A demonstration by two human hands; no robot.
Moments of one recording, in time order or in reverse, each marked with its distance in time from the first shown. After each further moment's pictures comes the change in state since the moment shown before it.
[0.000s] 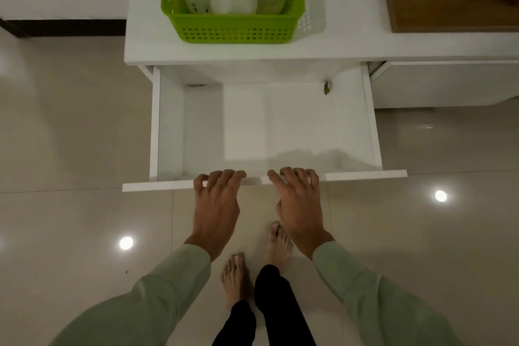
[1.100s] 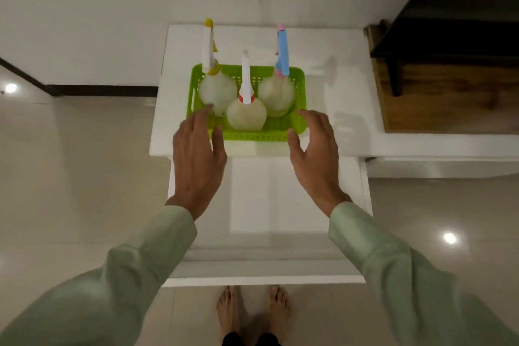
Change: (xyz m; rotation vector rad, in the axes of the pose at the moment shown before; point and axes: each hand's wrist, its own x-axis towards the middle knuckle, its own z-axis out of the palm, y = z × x) left_hand 0.219 -0.005 -0.182 -0.393 0.421 -0.133; right_hand 0.226 -0.002 -0.185 0.617 0.384 0.068
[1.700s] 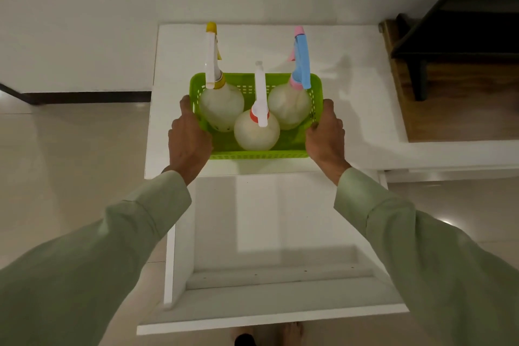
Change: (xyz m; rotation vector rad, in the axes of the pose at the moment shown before) left_hand 0.106 -0.068 0.049 0.004 -0.271 -0.346; right_hand 0.096 0.028 0.057 -0.141 -0.103 0.437
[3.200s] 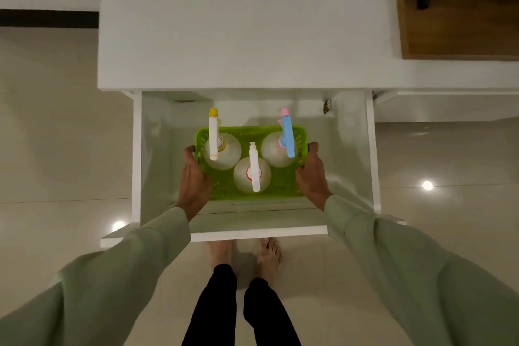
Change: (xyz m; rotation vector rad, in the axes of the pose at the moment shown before) left_hand -0.185 -0.139 0.140 -0.196 -0.230 -0.119; right_hand -0.132 0.221 0.064 0.080 -0.264 0.116
